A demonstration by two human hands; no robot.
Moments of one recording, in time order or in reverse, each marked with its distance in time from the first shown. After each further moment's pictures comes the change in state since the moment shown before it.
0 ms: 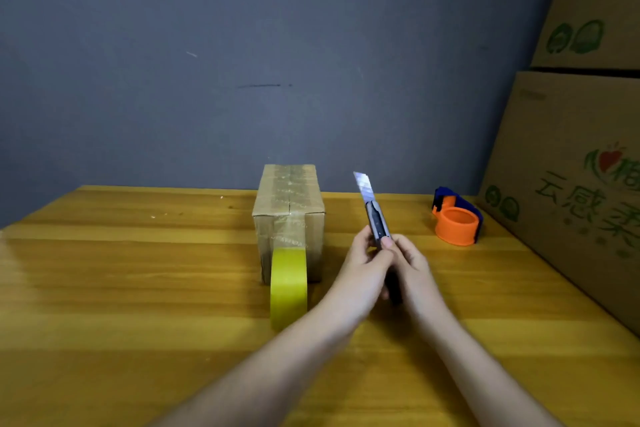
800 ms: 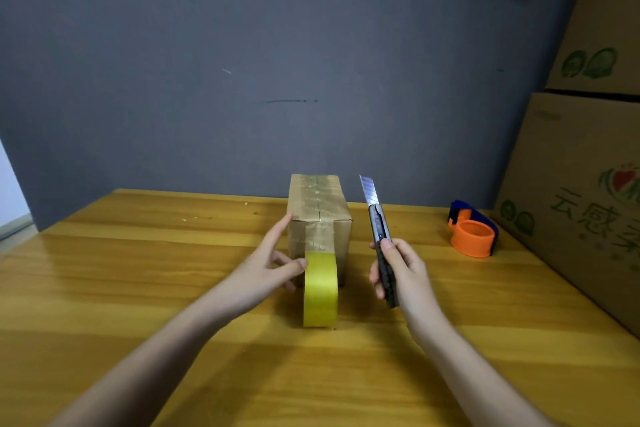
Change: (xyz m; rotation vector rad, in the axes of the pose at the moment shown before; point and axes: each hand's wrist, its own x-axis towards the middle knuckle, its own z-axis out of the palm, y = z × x) left_hand -0.045 0.019 -0.153 0.466 0.031 0.036; right_hand -0.017 -0.023 0.039 -0.019 0.001 0.024
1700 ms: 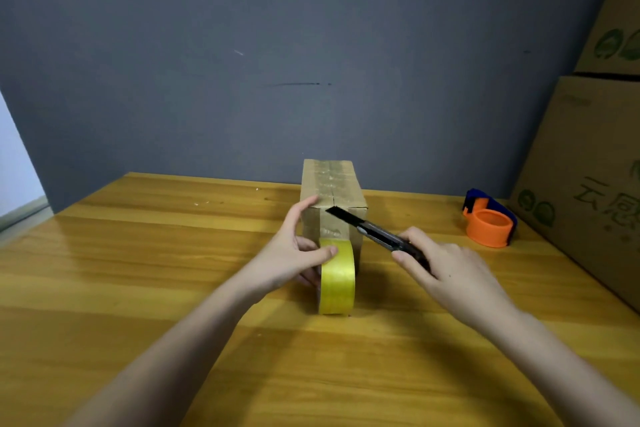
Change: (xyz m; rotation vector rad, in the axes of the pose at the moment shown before) left_hand 0.018 -0.006 0.011 -0.185 -0.073 0.034; right_hand -0.012 -0.036 -0.032 -1.363 -0.237 -0.340
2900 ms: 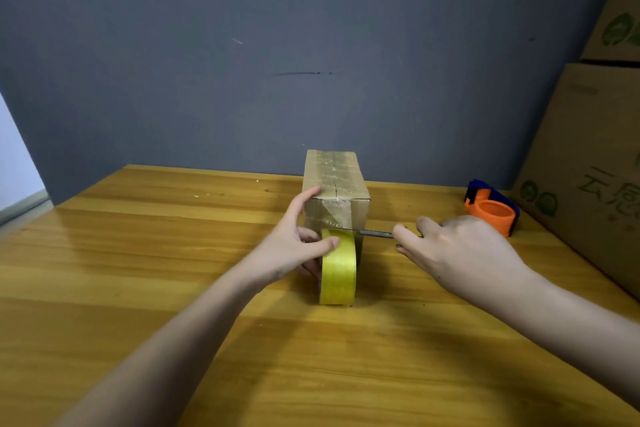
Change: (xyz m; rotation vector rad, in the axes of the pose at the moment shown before) left_hand 0.001 0.000 -0.001 0.050 0.017 -0.018; right_hand 0.010 0.007 -0.008 -0.657 0.207 -0.364
